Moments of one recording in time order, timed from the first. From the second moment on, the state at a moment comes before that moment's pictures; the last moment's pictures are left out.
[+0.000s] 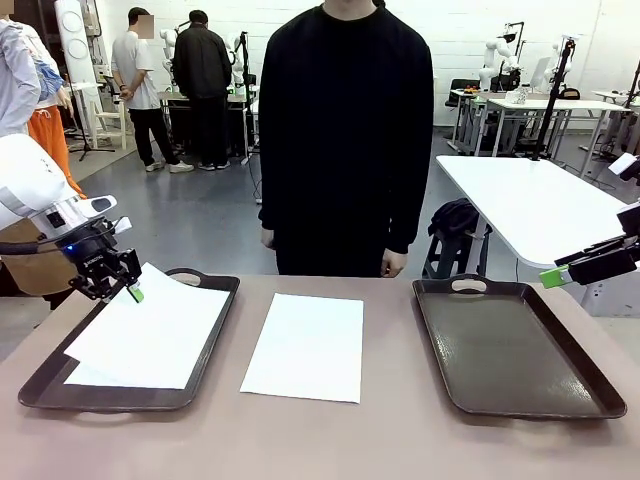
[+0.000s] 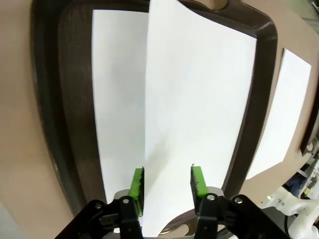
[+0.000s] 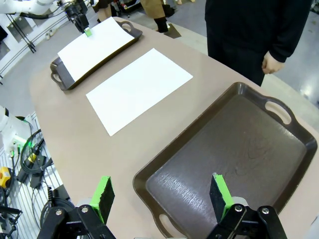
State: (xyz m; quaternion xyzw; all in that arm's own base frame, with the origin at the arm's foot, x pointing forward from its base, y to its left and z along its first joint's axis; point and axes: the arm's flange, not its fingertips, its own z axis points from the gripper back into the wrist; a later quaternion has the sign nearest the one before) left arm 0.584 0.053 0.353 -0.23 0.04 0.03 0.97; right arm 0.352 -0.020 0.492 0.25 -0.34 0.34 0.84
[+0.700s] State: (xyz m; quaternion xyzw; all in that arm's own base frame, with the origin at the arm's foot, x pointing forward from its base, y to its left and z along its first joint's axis) left arm 0.578 0.058 0.370 -0.21 0.02 0.05 0.98; right arm 0.352 -0.020 0.491 0.25 -0.34 0.34 0.84
